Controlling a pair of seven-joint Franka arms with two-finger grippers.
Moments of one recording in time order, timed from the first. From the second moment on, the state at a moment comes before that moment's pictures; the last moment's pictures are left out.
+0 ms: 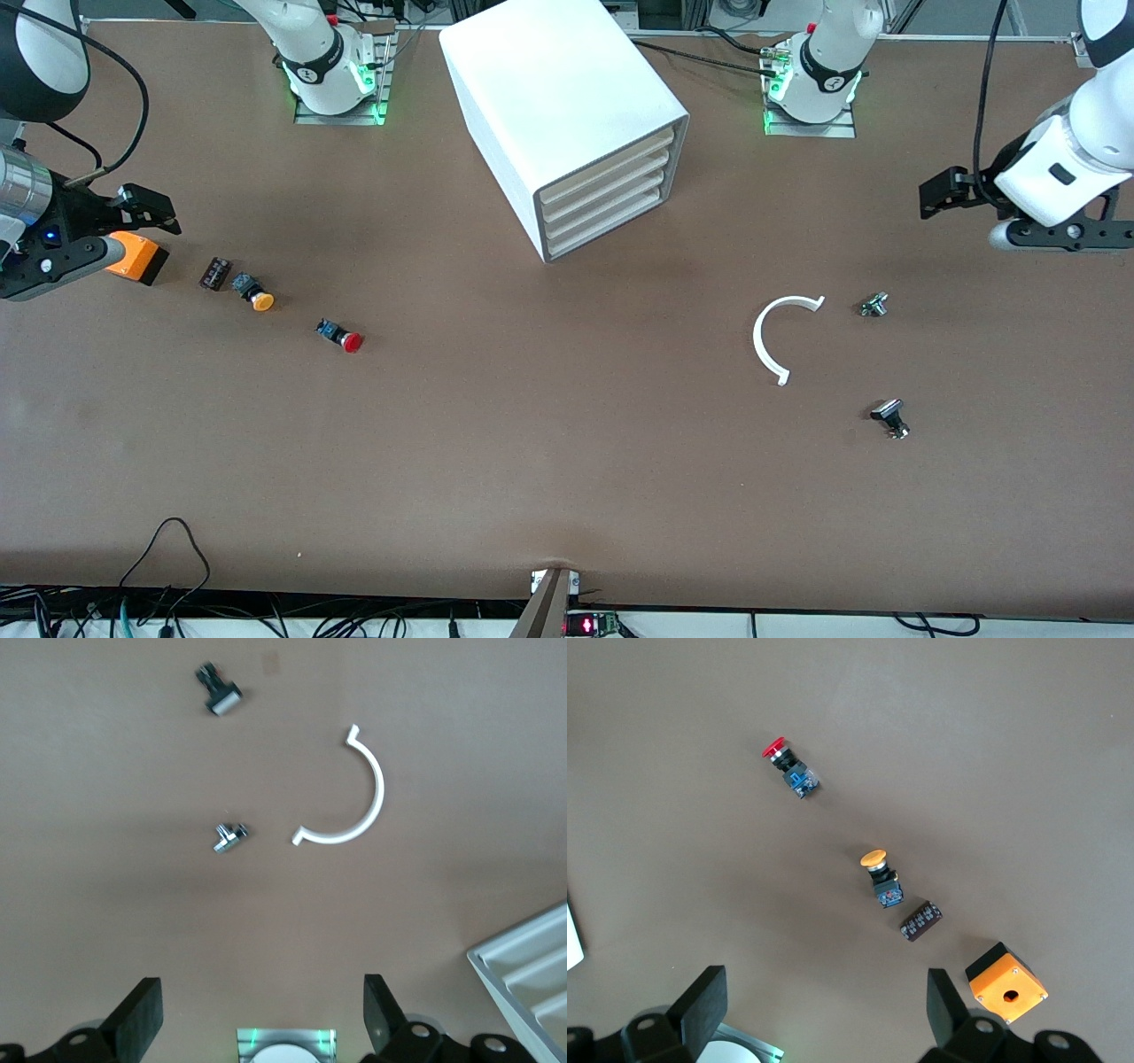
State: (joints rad) left arm 0.03 0.01 -0.12 -1.65 0.02 1.48 -0.05; right arm -0.01 0.11 -0.02 -1.64 -0.02 1.59 -0.47
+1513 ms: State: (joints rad) left arm -0.04 0.44 -0.40 -2.09 -0.59 2.05 0.02; right arm 0.14 0.24 0.01 -1.57 0.16 1.67 -0.48
